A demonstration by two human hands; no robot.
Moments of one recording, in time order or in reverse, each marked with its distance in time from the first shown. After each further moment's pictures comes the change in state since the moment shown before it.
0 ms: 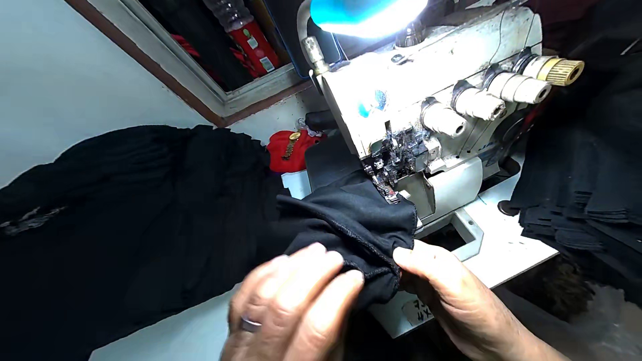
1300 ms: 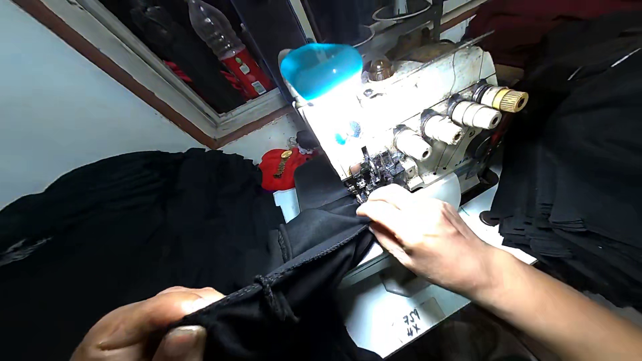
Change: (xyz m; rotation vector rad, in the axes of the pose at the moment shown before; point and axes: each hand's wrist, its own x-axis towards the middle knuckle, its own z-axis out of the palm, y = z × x) left_hand 0.023 -0.014 -0.028 -0.751 0.251 -0.323; right_hand 0.050 -0.048 -0.029 -1.487 -0.042 -1.090
